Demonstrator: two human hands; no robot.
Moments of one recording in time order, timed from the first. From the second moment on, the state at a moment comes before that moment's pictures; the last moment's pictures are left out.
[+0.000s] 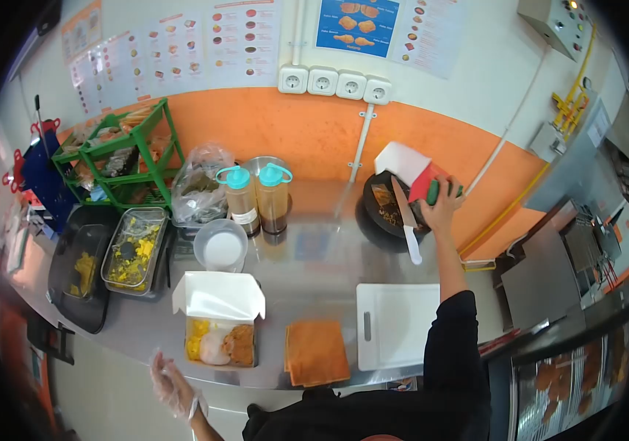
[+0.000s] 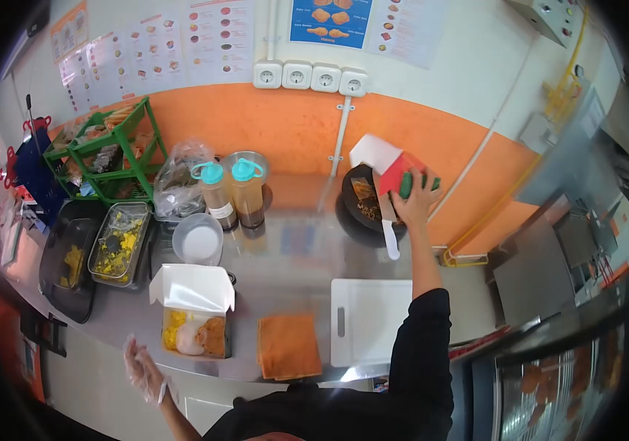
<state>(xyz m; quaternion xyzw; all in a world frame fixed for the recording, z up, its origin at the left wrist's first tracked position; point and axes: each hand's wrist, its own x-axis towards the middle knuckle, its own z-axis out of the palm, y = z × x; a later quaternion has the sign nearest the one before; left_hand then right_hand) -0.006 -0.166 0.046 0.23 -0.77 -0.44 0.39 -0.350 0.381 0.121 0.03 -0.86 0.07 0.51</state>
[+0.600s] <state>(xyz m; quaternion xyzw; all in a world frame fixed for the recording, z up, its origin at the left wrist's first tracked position) 0.007 -0.144 0.039 0.35 -0.77 -0.35 0.41 -0.466 0.465 0.041 -0.08 -0.86 0.04 0.50</state>
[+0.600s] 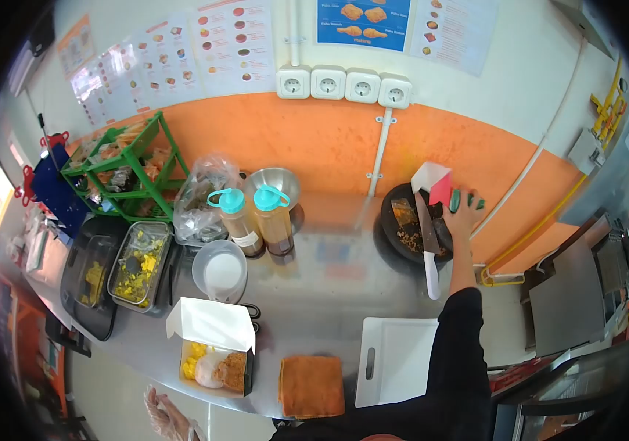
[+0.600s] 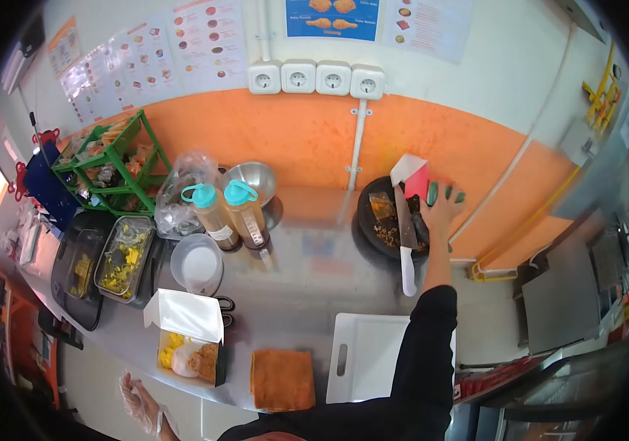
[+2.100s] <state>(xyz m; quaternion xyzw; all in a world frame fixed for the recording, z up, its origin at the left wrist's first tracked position) -0.035 -0.159 0.070 0.06 -0.93 -0.36 -0.05 -0.001 0.197 0.039 -0.15 -0.74 0.65 -0.10</state>
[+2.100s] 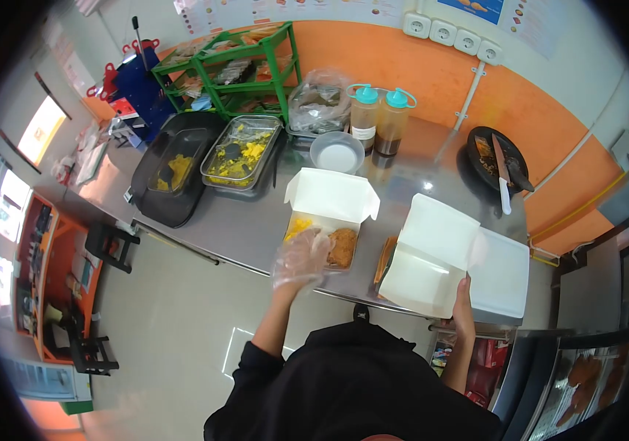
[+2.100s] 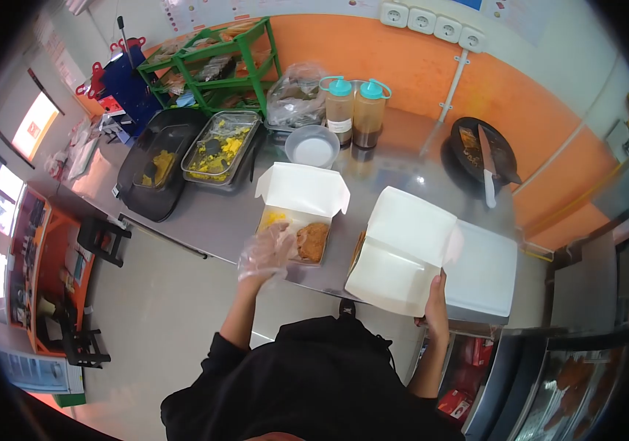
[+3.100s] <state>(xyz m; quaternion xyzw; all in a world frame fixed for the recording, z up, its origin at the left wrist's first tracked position) -0.127 -0.135 0.061 0.01 -0.93 -0.22 -0.29 -0.069 0.196 -0.012 -0.14 -0.84 0.52 -0.03</state>
